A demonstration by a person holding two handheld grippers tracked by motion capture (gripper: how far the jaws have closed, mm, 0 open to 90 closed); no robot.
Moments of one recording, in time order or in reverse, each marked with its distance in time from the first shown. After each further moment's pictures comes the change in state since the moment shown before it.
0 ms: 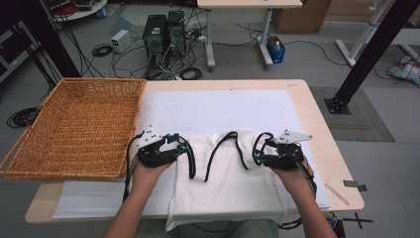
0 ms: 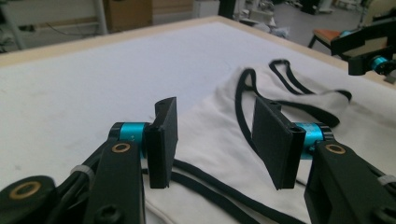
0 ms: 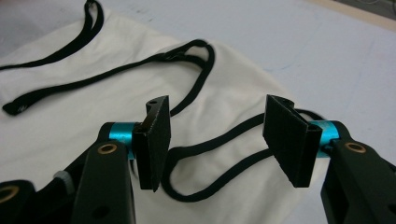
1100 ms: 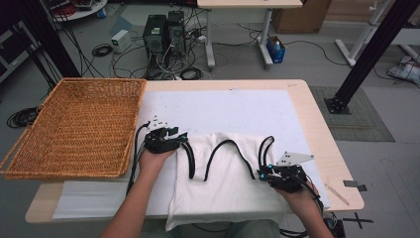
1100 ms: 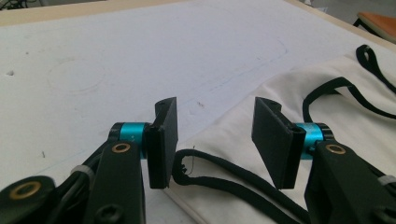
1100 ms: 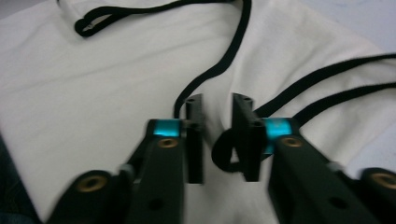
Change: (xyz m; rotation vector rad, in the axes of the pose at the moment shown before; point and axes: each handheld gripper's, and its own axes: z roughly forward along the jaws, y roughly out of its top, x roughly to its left) left arm 0.041 0.000 0.040 0.099 0.103 -0.086; right arm 0.020 -0.047 -0.015 0.080 0.154 0.000
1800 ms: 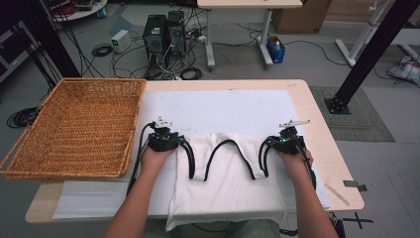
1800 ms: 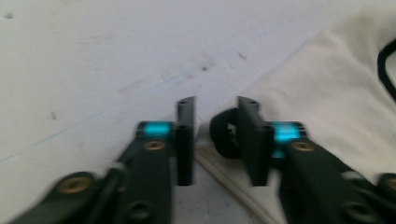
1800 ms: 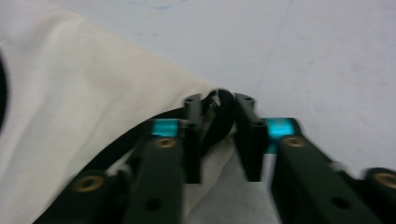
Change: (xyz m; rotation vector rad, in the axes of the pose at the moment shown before) left arm 0.010 -0.009 0.027 0.210 0.103 0.052; right arm -0.104 0.032 0.051 0.090 -0.243 0.240
